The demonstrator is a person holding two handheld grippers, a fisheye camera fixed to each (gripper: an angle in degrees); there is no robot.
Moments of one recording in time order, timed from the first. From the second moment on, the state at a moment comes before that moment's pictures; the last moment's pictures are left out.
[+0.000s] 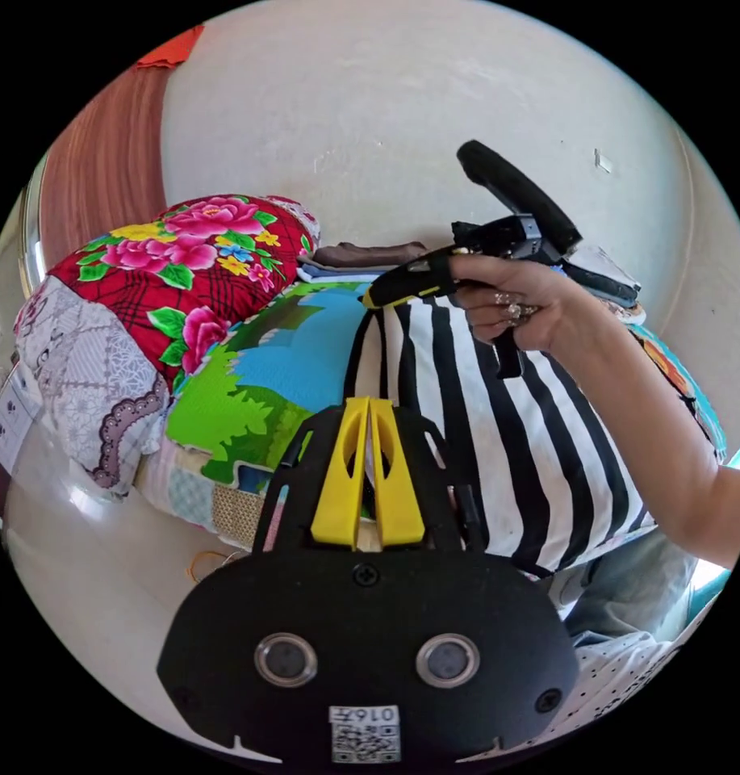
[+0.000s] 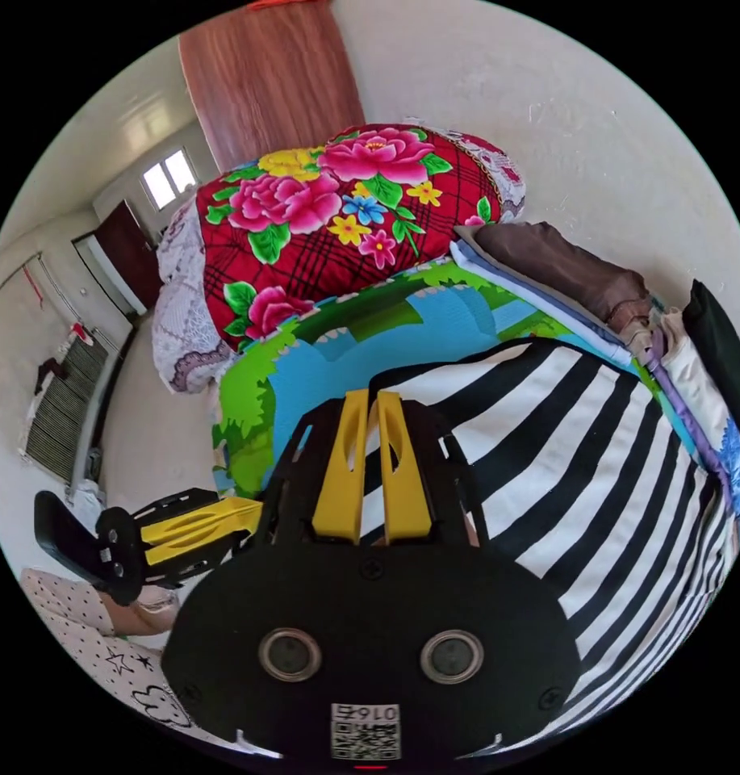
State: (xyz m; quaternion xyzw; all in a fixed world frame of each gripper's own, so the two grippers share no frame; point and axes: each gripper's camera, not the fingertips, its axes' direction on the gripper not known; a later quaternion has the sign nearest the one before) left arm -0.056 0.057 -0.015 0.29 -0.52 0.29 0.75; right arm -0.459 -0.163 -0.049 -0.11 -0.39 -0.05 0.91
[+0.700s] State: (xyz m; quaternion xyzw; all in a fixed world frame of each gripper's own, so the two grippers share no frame) left arm -0.154 -0.075 -0.074 0.10 -0.11 0.35 0.92; right arm -0.329 -0.067 0.068 -0.06 -0.58 0.03 0.81
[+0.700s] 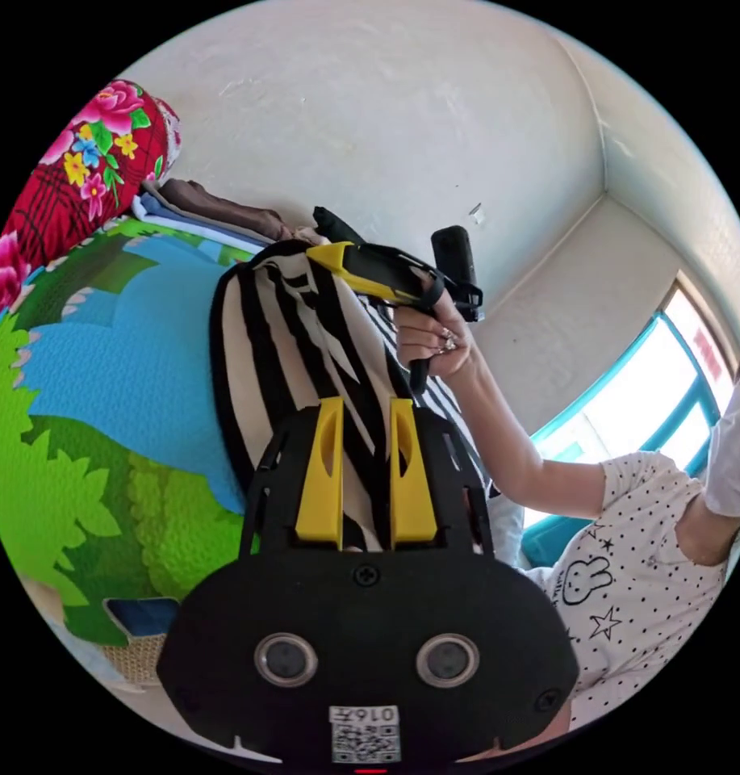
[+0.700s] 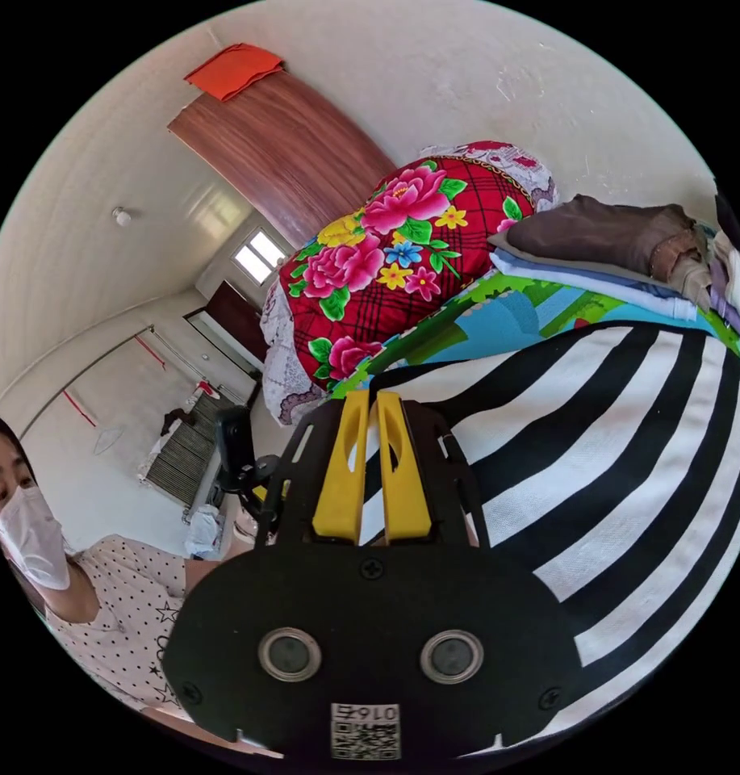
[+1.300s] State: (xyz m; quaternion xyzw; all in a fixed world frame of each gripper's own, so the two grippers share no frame) left arm -0.223 -0.042 -0.135 0.19 -0.08 0.31 0.93; right arm -0.300 -0.014 0.107 -0.06 -0.58 0.01 0.81
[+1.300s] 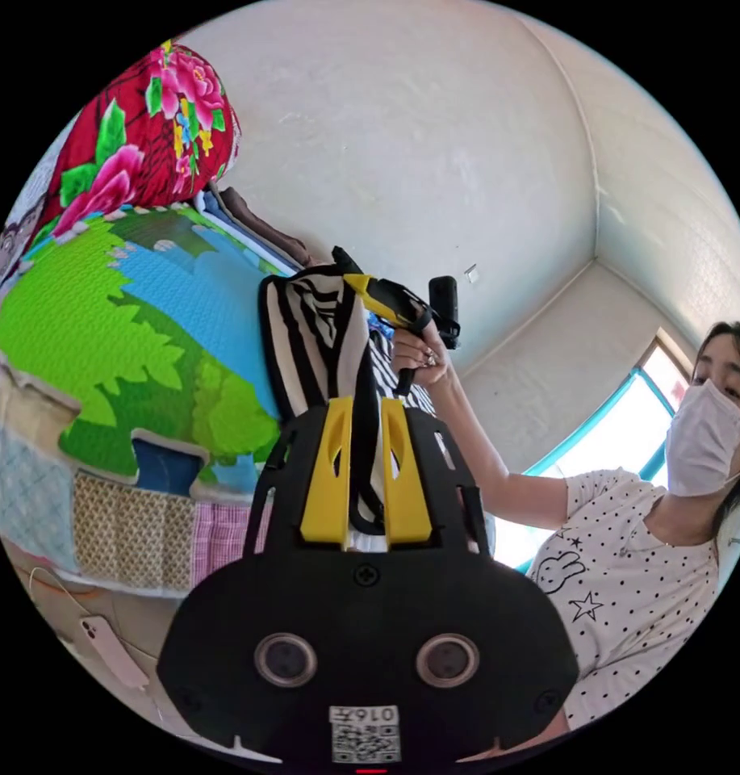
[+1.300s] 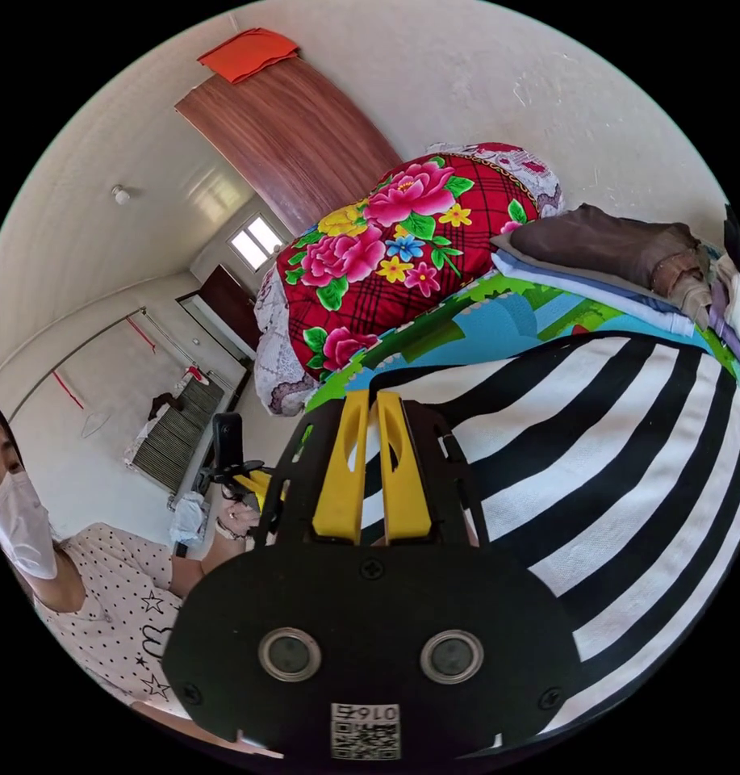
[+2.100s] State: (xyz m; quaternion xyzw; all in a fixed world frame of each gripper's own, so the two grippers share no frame) left arm -0.185 -0.109 -0.081 0.04 -0.04 0.36 0.93; right arm -0.234 0.030 0.102 0.00 -0.67 0.05 0.74
